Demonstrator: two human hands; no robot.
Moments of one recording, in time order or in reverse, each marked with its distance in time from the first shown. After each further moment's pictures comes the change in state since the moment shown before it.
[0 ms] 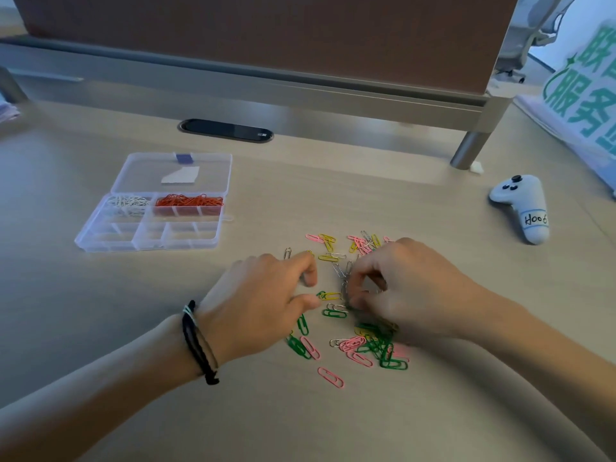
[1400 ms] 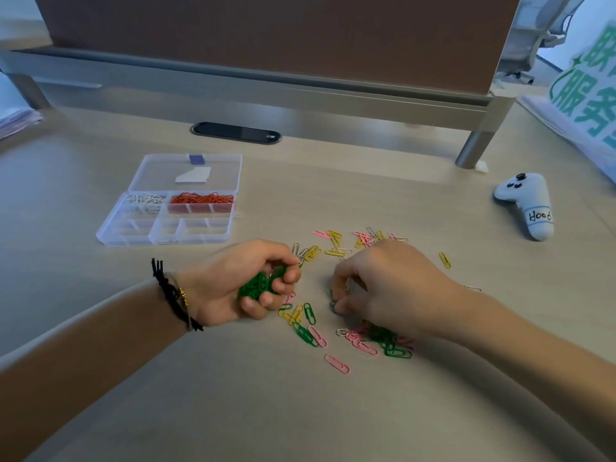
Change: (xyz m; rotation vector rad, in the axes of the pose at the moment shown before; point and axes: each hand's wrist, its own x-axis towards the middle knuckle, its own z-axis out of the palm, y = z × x) left_hand 0.008 -0.018 -0.027 -1.332 -0.566 -0.612; right_hand 0.004 -0.020 0.012 -0.138 -0.012 -0.095
